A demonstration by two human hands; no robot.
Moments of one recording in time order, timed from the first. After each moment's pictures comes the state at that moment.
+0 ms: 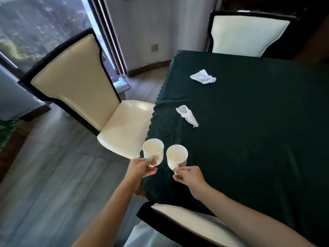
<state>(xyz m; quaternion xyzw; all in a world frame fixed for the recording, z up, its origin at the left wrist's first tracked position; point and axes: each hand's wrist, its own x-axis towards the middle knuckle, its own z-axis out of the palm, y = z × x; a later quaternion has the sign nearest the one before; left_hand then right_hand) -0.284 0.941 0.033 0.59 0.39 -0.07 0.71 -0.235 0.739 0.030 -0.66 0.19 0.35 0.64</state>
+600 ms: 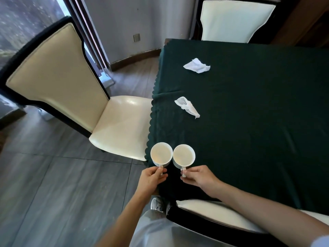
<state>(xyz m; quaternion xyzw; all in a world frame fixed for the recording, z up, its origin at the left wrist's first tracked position) -0.320 0.950 -0.008 0.60 0.32 -0.13 0.72 -0.257 0.744 0.006 -0.64 0.19 0.39 0.63</state>
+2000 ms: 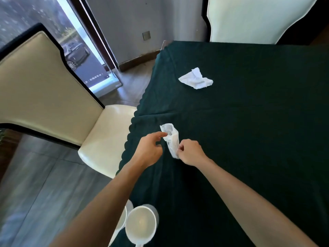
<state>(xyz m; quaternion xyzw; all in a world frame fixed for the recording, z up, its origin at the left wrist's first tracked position) -0.015 0.894 0.021 0.88 0.20 -0.10 0.41 0.053 0.730 -0.027 -0.91 -0.10 0.32 0.26</state>
